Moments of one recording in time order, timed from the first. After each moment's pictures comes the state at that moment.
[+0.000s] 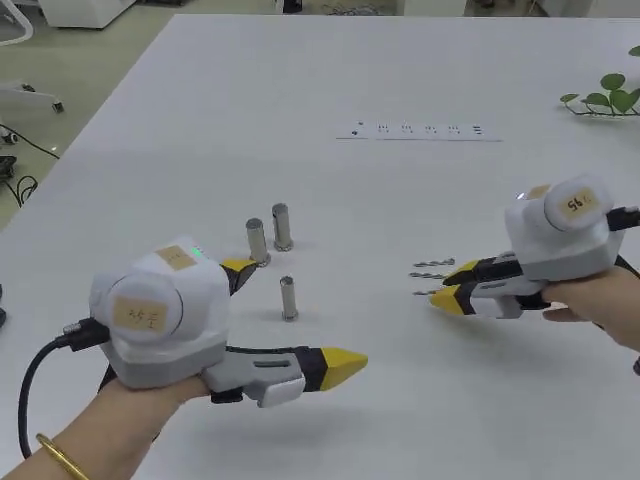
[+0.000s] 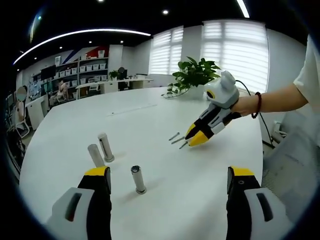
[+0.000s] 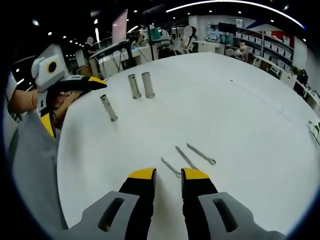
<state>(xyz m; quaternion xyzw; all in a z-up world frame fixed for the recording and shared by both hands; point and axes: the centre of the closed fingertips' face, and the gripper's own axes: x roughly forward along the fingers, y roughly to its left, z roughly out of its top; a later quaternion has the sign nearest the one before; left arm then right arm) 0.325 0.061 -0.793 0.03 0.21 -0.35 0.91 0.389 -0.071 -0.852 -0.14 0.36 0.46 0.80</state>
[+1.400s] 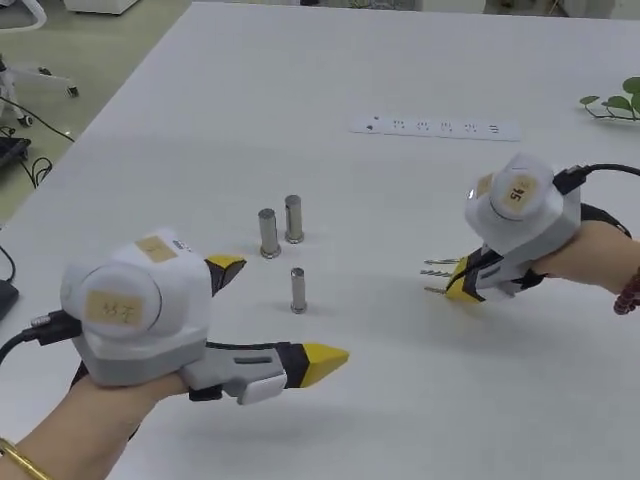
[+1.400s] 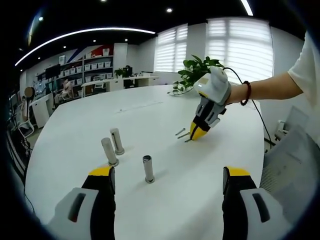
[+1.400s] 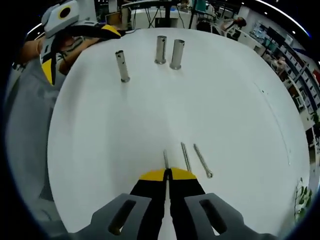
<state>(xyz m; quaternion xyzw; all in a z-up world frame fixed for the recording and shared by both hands) 0.313 0.086 -0.789 0.04 0.23 -0.33 0.92 0.388 -0.073 -0.863 -0.36 0.39 0.50 0.68</state>
